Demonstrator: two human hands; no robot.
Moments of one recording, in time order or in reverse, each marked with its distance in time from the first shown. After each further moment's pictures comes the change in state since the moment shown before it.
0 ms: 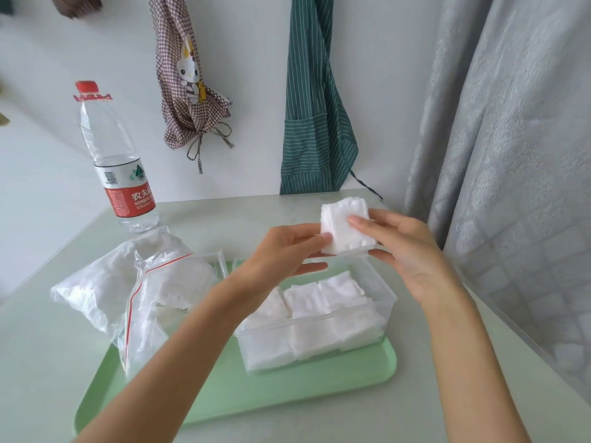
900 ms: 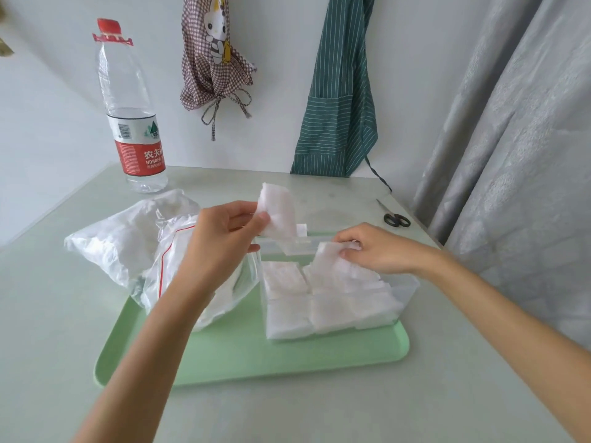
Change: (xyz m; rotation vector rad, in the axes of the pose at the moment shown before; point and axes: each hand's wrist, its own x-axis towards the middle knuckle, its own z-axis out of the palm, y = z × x) left_hand -0.049 -0.025 -0.068 0.059 0.492 0.197; right_hand 0.019 0.010 0.034 -1.087 -0.621 -0.038
